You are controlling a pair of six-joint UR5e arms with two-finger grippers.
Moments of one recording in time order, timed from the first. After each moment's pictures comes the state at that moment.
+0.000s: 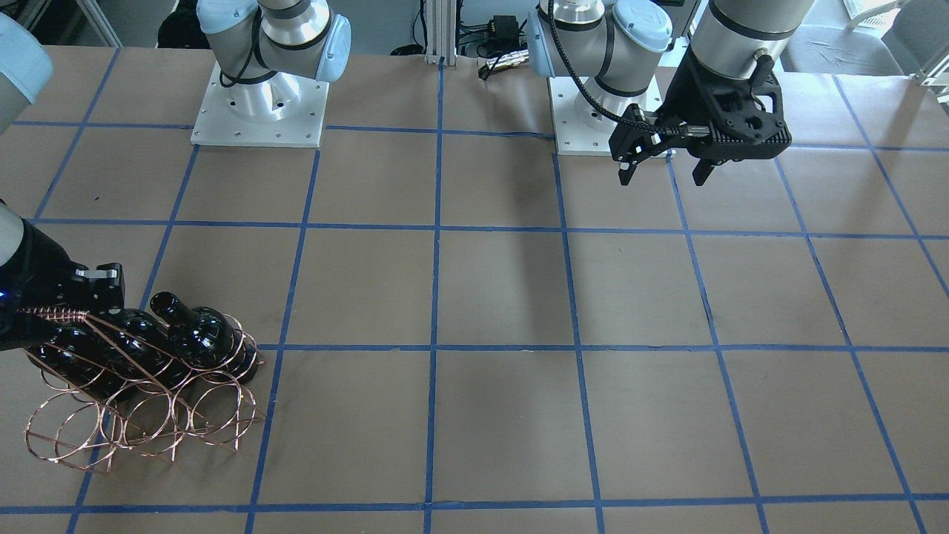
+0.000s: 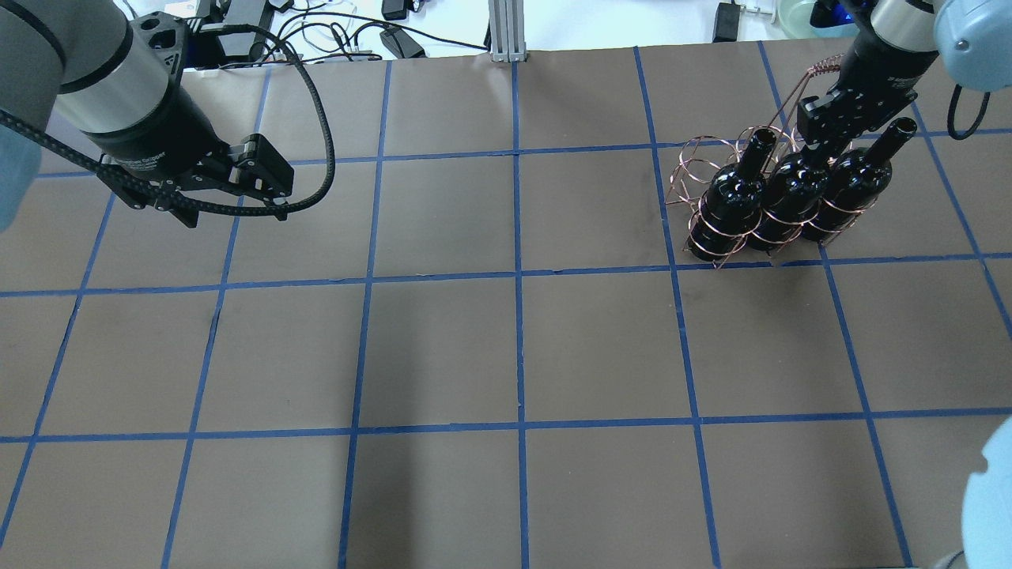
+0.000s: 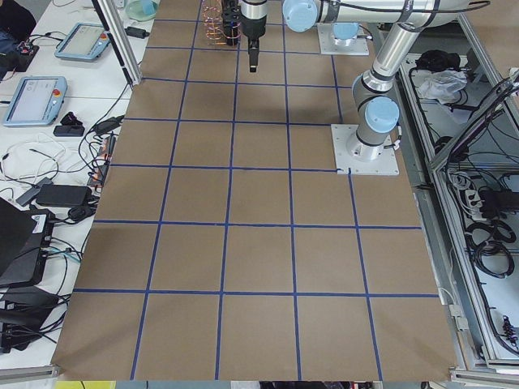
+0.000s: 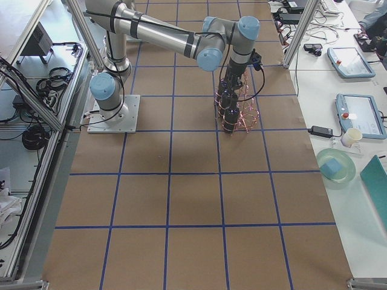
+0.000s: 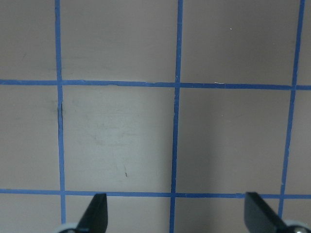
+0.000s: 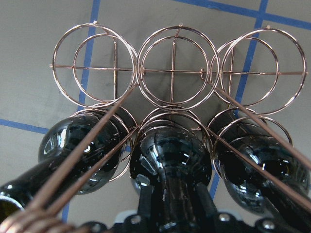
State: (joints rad) left arm -1.51 -1.48 -1.65 -1.55 1.57 0.02; right arm 1.31 -1.30 1.50 -1.74 -1.55 -0.47
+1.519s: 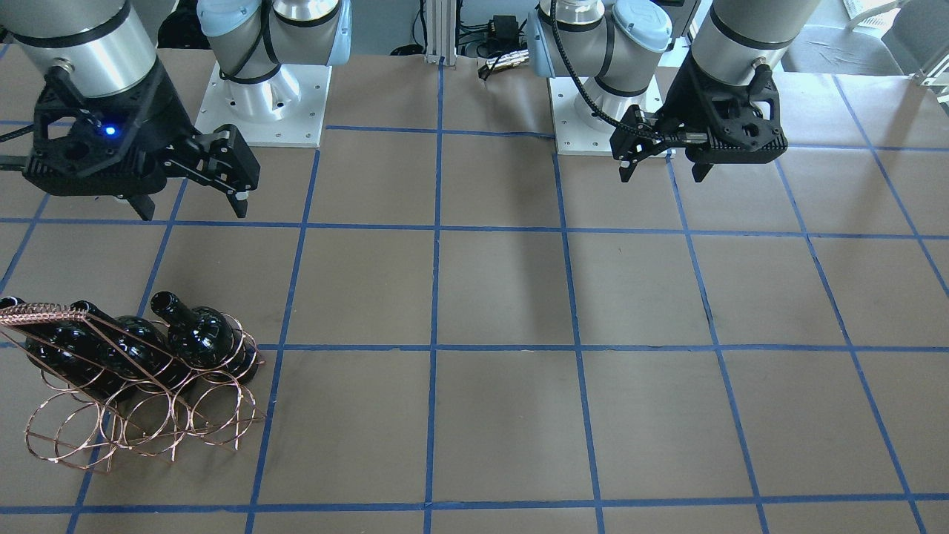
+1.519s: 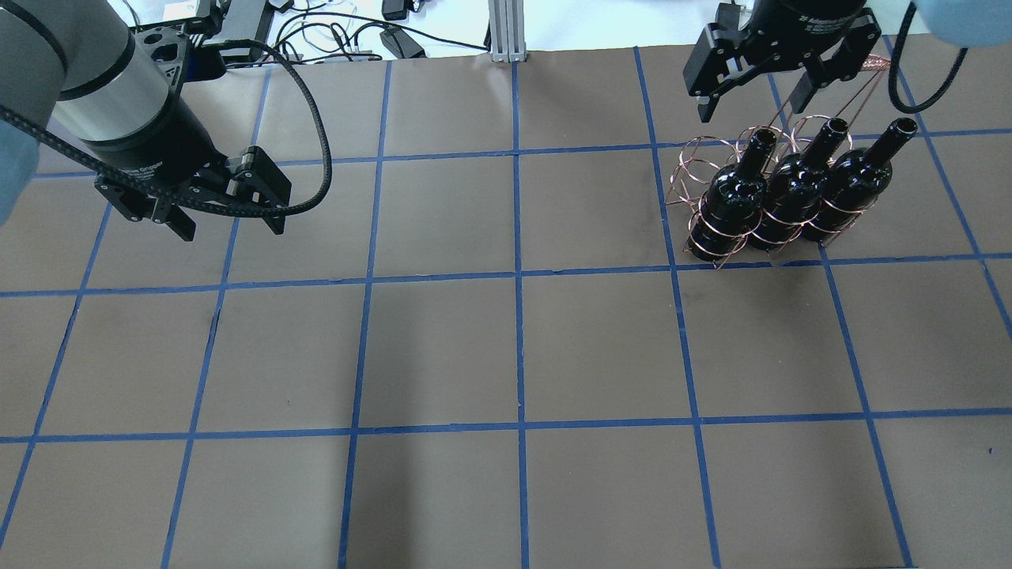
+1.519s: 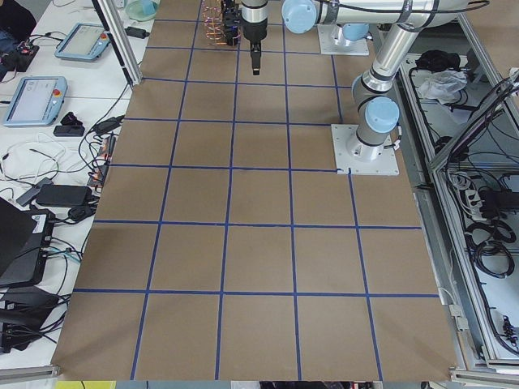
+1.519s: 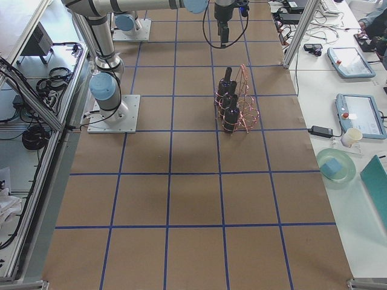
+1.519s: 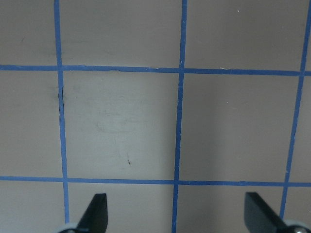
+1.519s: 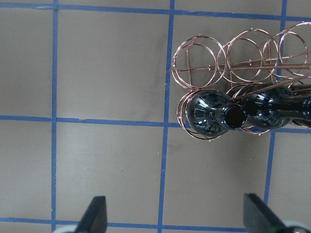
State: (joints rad) left arm -1.50 -1.49 -1.65 -1.60 1.57 0.03; right arm 1.59 -1.48 1.40 -1.55 -1.57 -0.04
